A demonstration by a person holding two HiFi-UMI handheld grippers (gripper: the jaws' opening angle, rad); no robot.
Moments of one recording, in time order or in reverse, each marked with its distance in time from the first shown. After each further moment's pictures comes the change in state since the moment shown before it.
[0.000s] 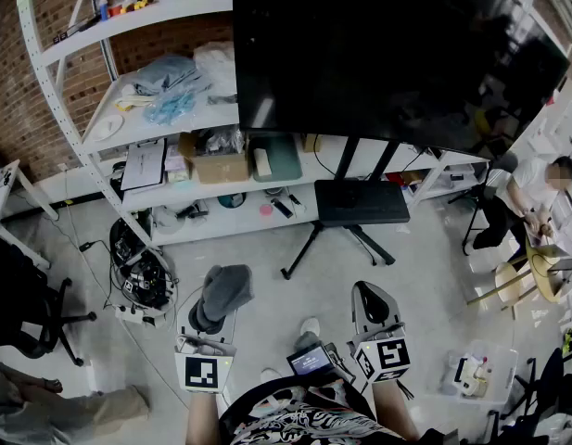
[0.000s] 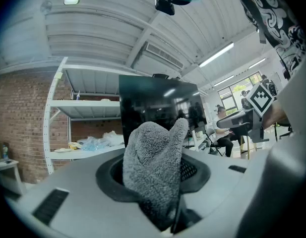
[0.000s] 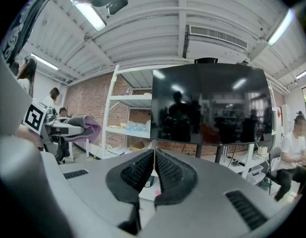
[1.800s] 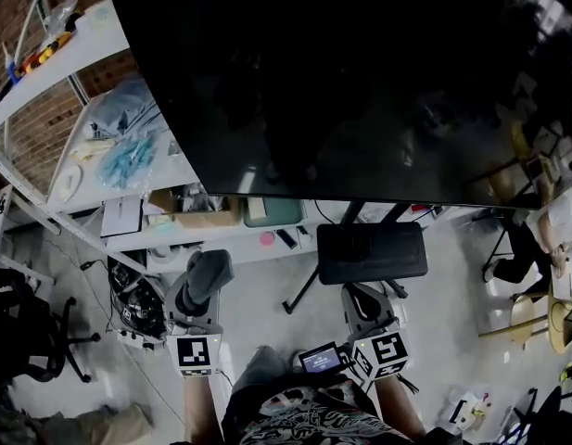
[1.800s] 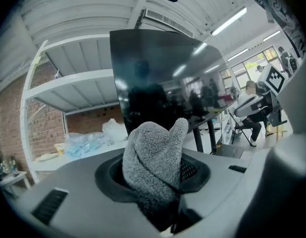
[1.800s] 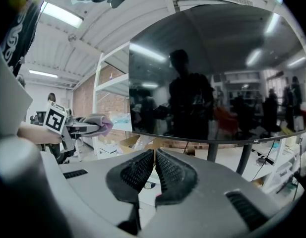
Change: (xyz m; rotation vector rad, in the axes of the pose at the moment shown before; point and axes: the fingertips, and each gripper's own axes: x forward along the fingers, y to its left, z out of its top) left arm 0.324 0.098 -0.069 0.157 0.238 0.129; right arm 0.292 -0.154 -0.021 0.064 0.116 0.190
